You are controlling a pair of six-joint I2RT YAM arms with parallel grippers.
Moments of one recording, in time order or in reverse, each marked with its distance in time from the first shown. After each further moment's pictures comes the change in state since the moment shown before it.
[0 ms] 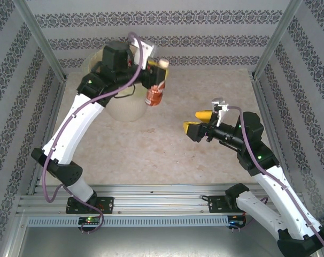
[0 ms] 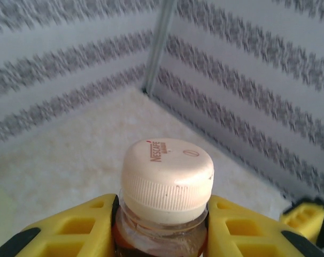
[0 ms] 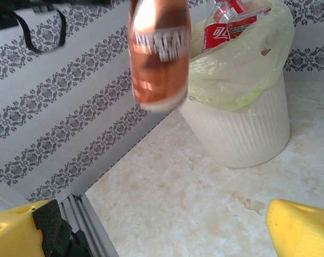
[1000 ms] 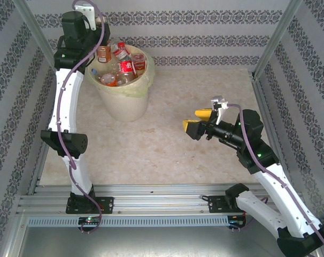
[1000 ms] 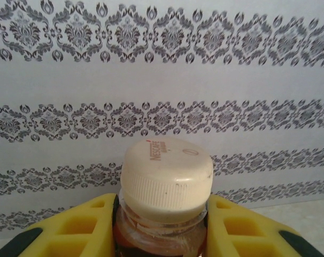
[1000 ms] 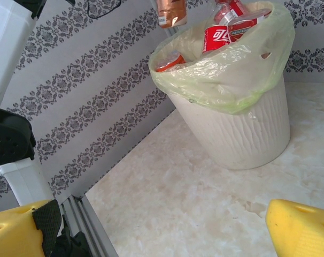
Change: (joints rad) left arm 0.444 0.334 0.400 0.031 -0.281 0.066; right arm 0.000 0.026 0.027 -0.009 0.000 0.000
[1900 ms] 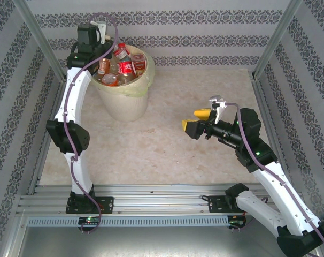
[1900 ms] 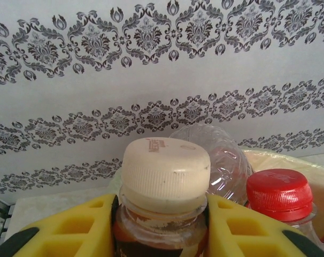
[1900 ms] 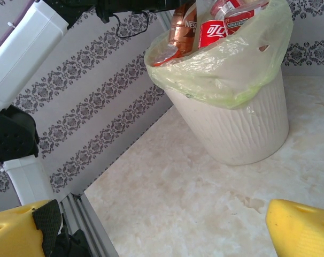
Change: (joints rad) left arm 0.002 0.050 -0.175 0.028 -0.087 0.116; right arm 0.000 0.017 0.000 -0.003 0.000 0.000
